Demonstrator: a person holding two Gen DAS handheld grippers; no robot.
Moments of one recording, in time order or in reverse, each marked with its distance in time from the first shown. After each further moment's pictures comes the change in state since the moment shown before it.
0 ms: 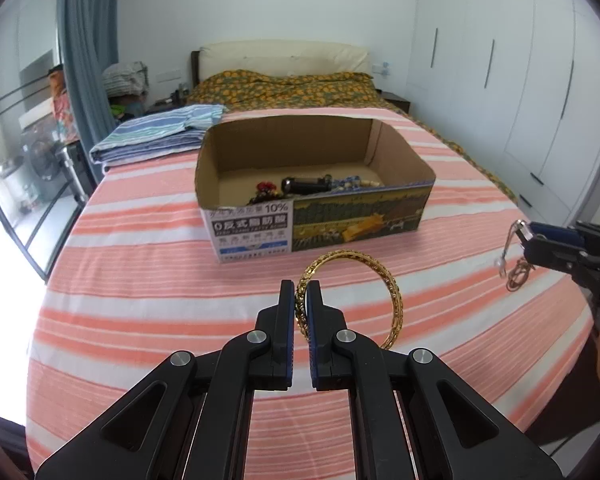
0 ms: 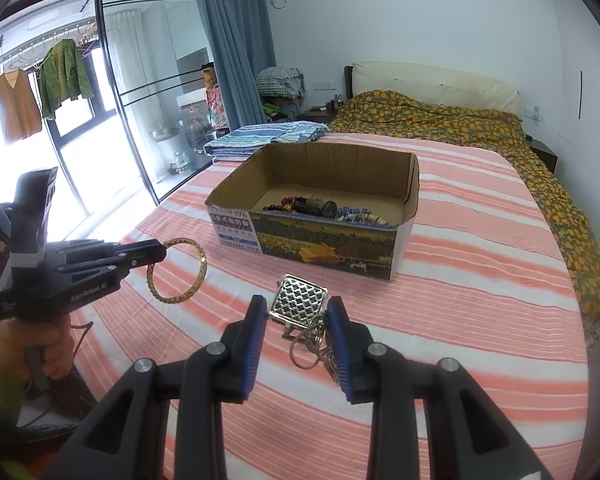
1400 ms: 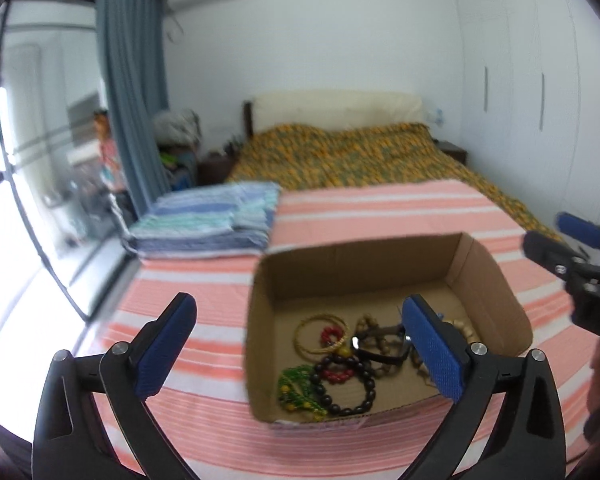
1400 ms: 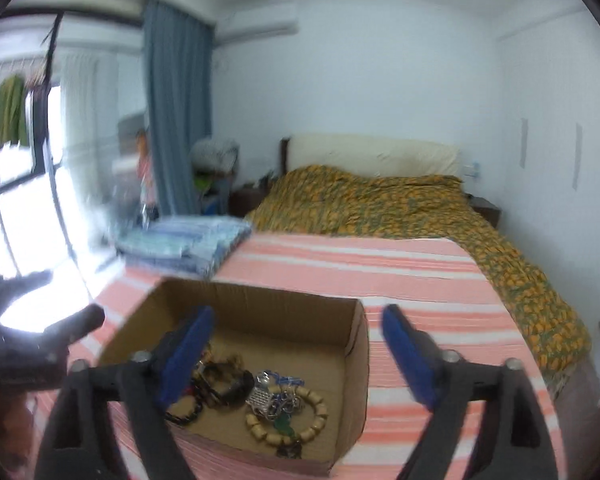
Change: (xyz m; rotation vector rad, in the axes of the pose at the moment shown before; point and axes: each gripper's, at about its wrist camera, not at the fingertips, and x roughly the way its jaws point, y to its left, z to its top) left arm 0.057 0.020 0.128 -0.022 -0.213 0.261; right arm 0.064 -0.039 0.121 0.073 -0.299 -0.267
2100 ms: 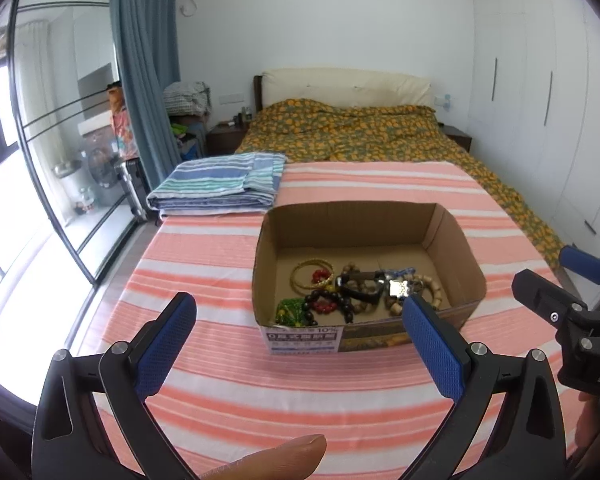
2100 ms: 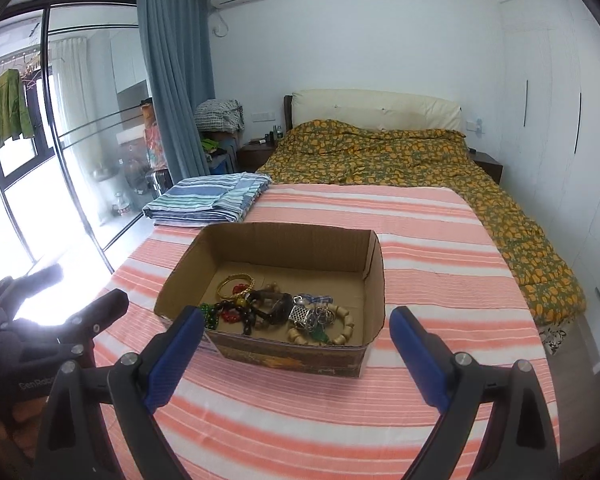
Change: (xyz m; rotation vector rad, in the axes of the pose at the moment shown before) left arm -0.069 -0.002 -0.013 -0.049 0.131 -0.014; right arm -0.064 0.034 -0.008 -0.005 0.200 0.029
